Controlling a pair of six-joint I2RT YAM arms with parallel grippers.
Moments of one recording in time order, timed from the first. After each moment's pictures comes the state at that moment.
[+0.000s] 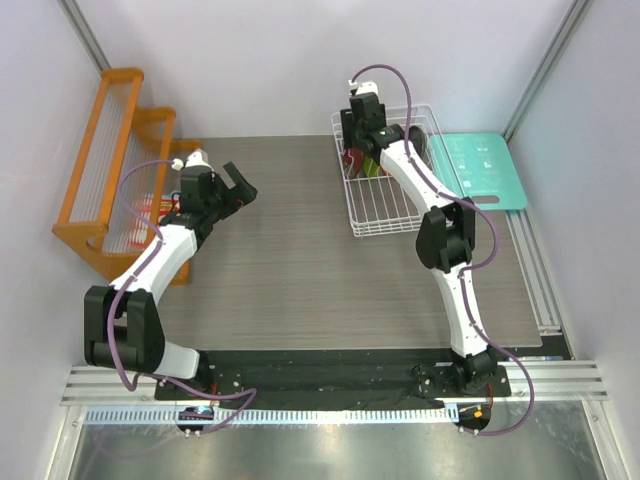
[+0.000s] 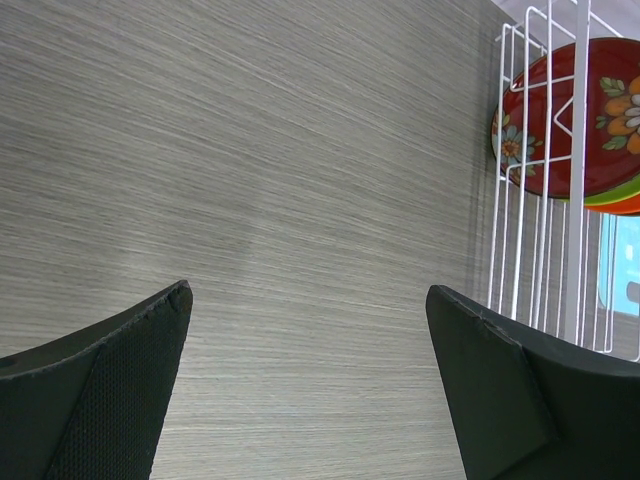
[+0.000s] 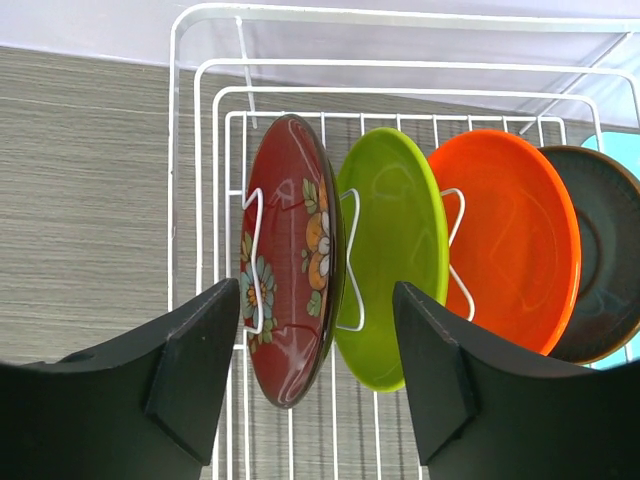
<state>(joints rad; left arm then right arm) -0.13 1.42 1.00 -0.11 0.03 -0.63 0.41 2.39 2.36 -0.52 0.35 0.08</state>
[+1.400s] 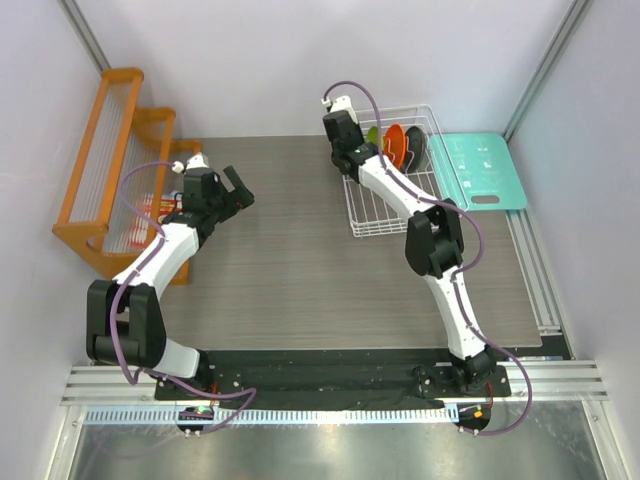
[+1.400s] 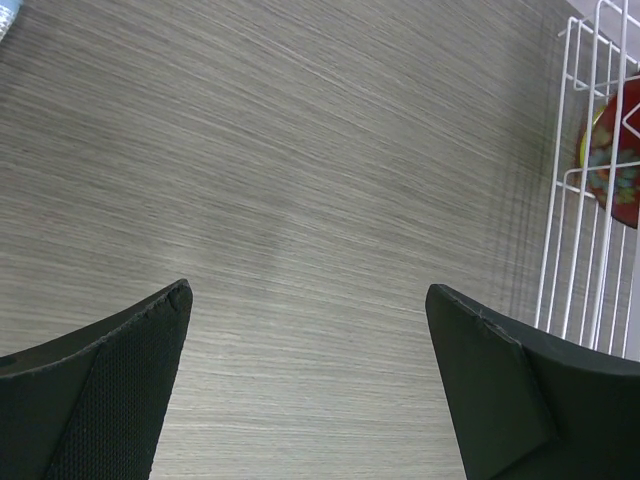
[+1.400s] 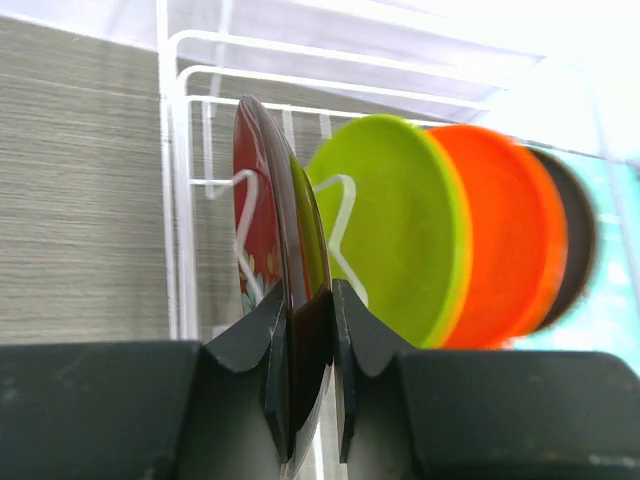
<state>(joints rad) -0.13 1.45 1.00 -0.13 -0.04 -0.60 0.52 2.41 2.25 -0.36 0.64 -0.08</state>
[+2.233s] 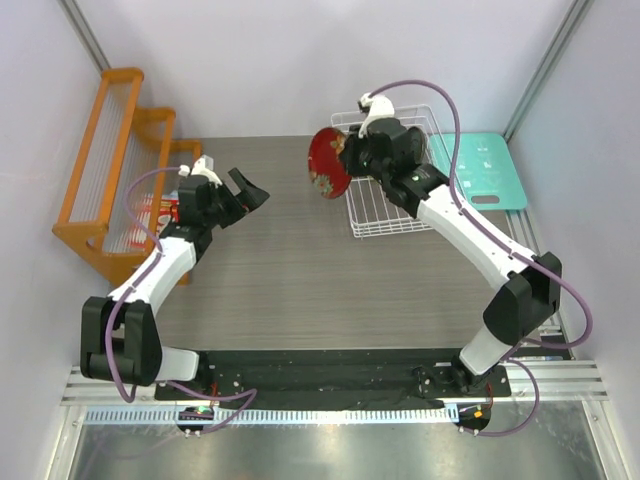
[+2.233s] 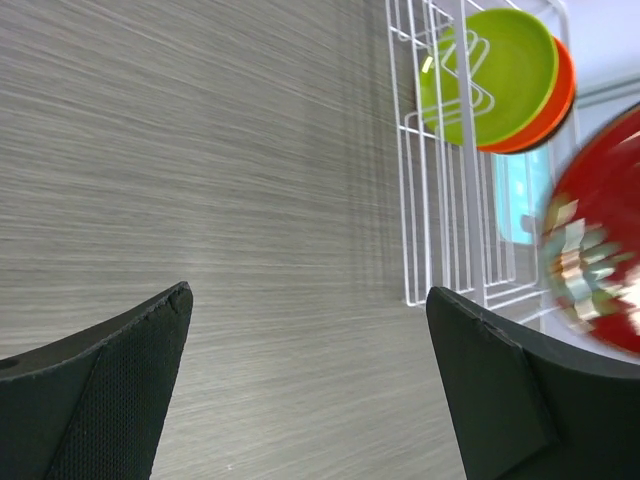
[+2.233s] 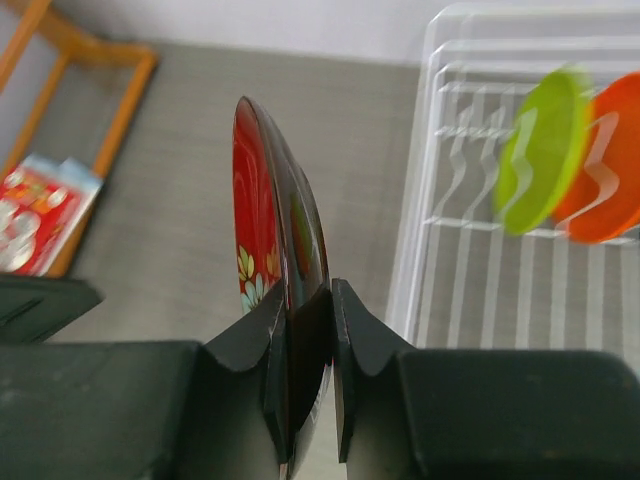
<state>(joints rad) -0.13 1.36 0.89 0.03 0.23 -0.69 0.58 1.63 1.61 -0.30 0.20 0.28</state>
